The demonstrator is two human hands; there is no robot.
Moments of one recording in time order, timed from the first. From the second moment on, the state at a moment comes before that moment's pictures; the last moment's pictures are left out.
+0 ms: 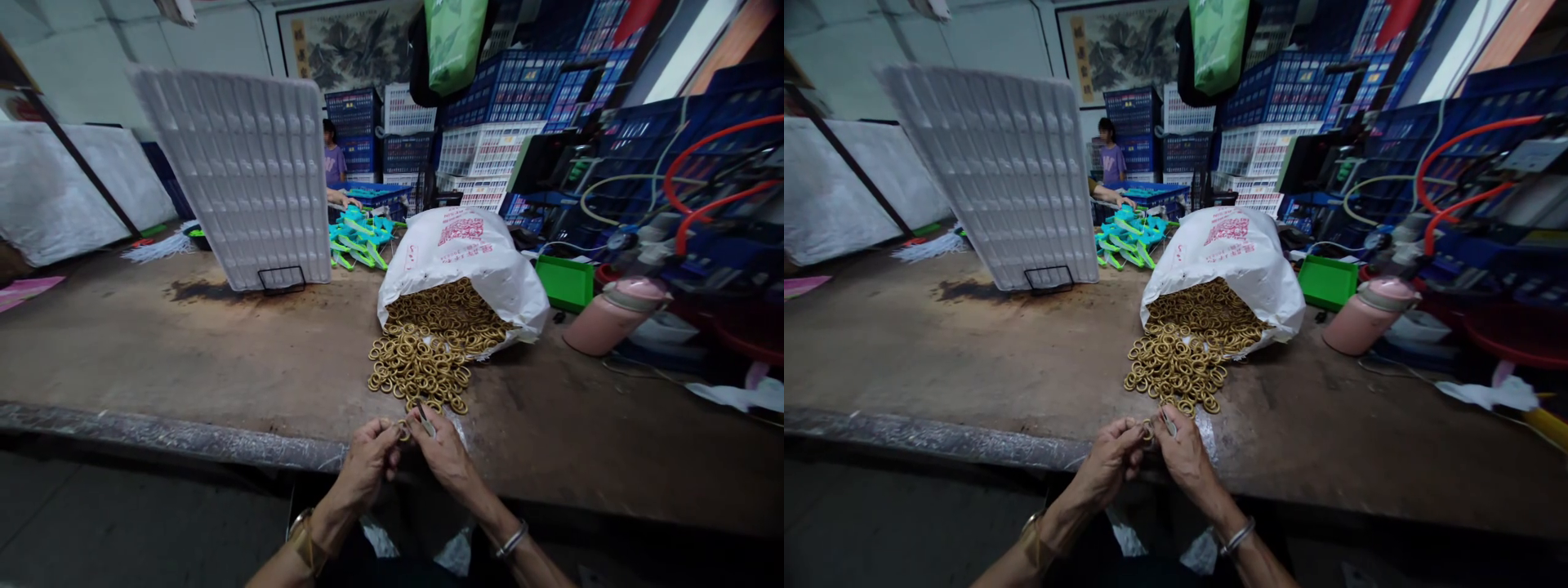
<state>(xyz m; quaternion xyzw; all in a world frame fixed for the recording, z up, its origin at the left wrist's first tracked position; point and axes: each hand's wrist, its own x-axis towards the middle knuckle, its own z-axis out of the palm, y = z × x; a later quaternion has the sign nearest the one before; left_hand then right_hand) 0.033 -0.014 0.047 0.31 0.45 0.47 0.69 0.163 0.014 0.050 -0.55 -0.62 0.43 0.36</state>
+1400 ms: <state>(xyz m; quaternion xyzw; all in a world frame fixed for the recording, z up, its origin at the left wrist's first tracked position) 0.030 -0.022 0.045 0.33 0.39 0.51 0.69 0.159 0.001 0.040 -0.53 -0.78 0.27 0.21</state>
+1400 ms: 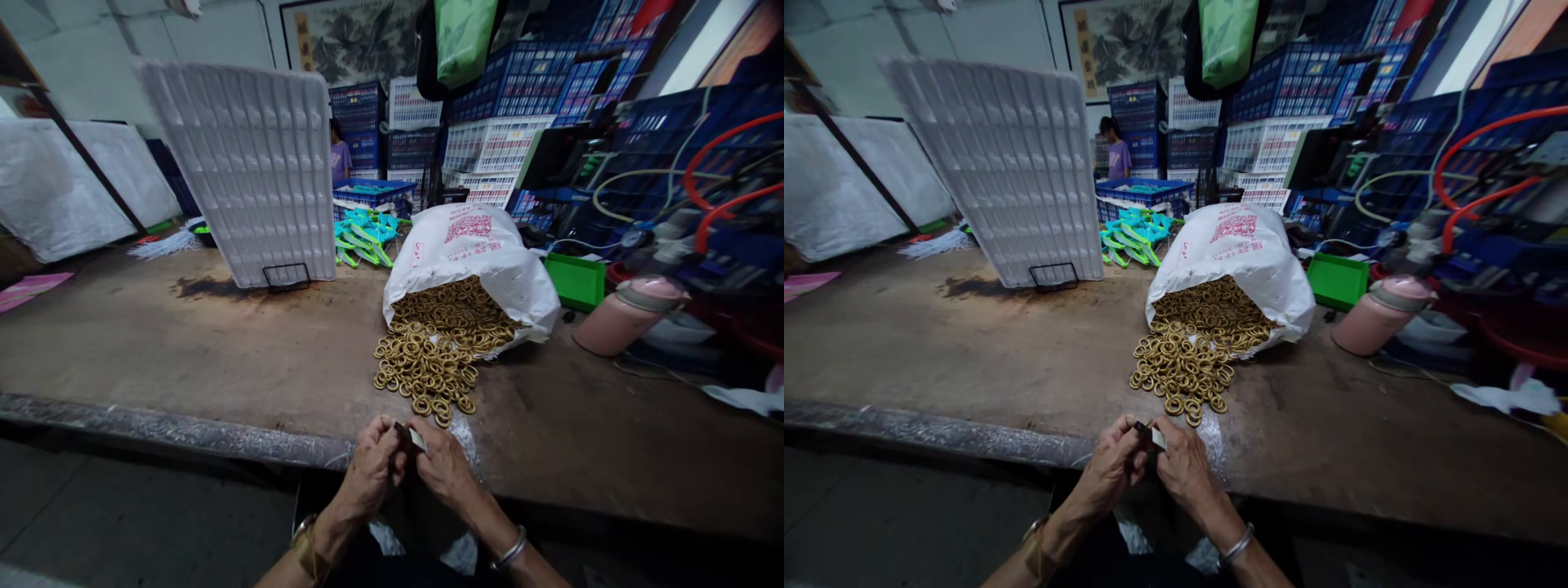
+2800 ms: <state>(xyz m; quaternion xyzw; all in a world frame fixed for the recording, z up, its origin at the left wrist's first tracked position) 0.026 -0.014 0.049 0.15 0.40 0.48 0.77 0.168 0.033 0.038 -0.66 -0.73 0.09 0.16</state>
